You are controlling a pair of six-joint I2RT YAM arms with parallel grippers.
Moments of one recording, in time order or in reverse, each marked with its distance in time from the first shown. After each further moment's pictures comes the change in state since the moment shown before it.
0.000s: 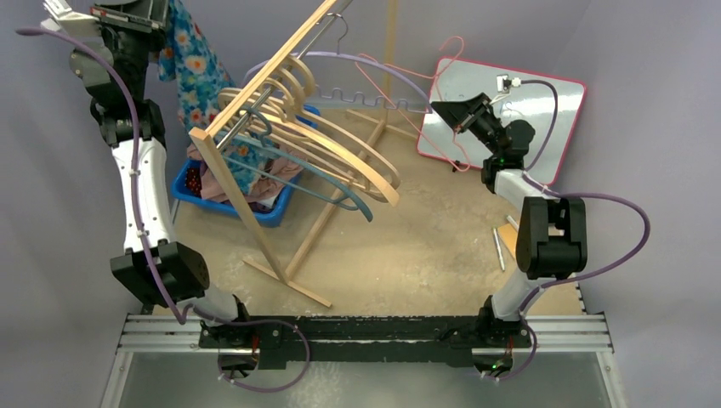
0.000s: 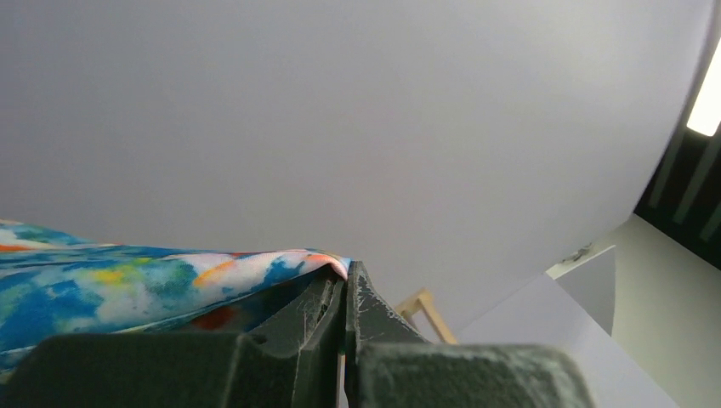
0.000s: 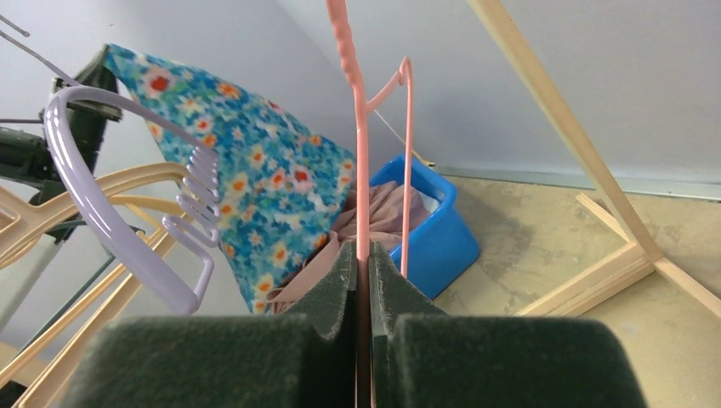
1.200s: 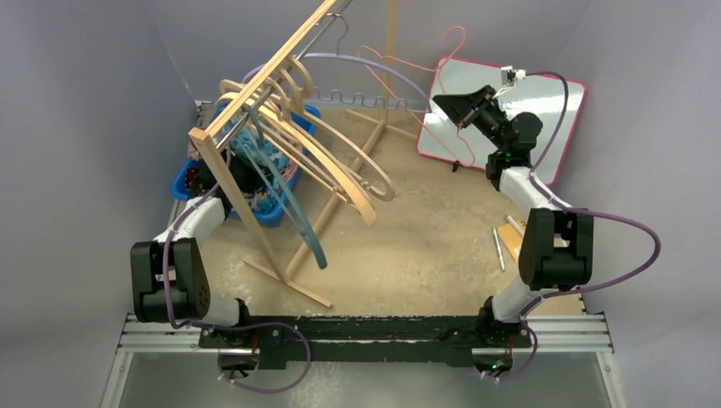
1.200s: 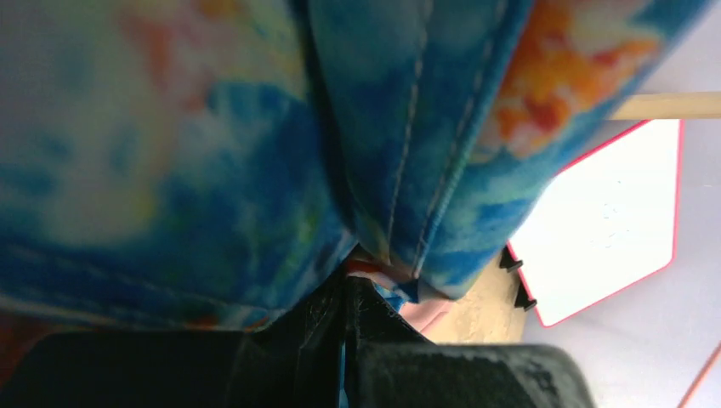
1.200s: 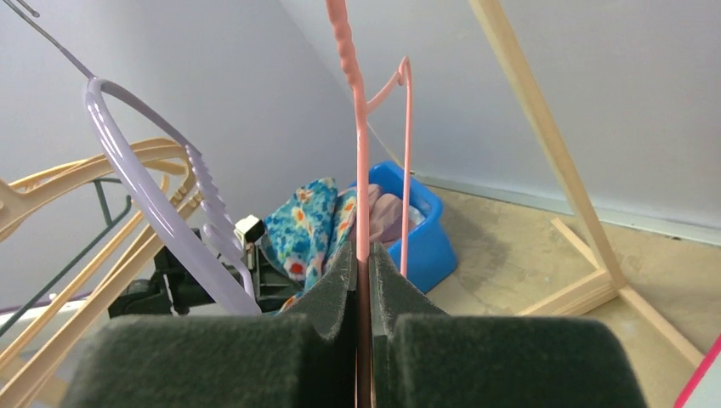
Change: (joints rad) left arm -0.216 -0.161 -1.037 -0.219 0.010 0.423; right arm 0.000 -0.085 0.028 -0.104 -0.008 -0.114
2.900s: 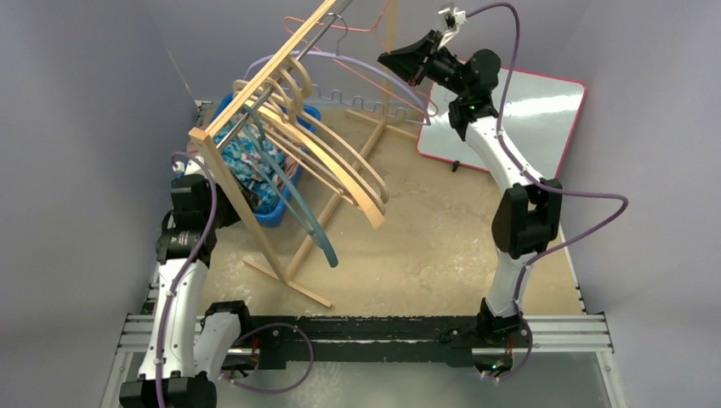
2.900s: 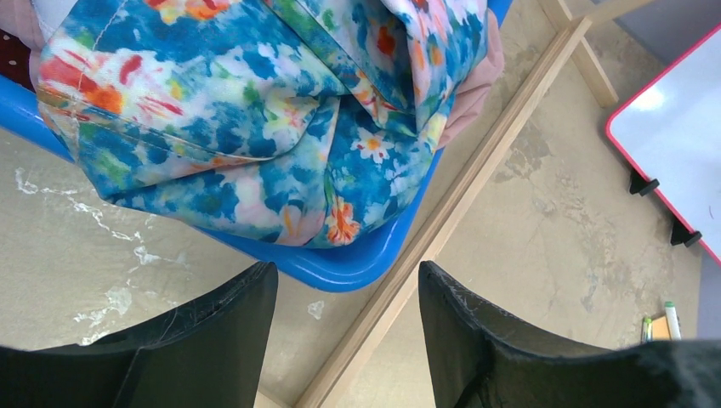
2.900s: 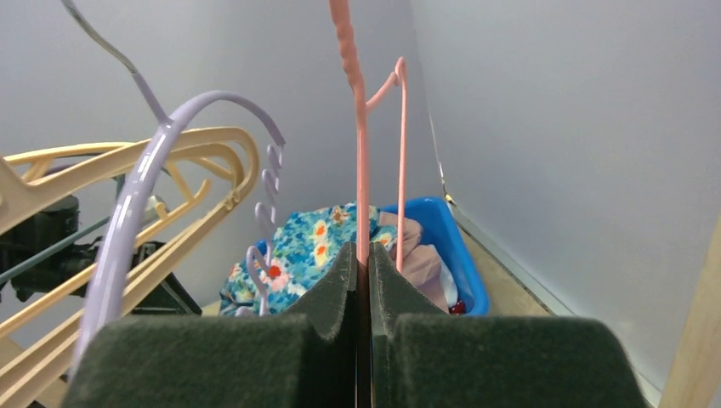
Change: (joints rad) left arm -0.002 -0.610 -0.006 -0.634 -0.176 0.396; right arm 0.245 0.275 0.699 -0.352 -0.103 -0.303
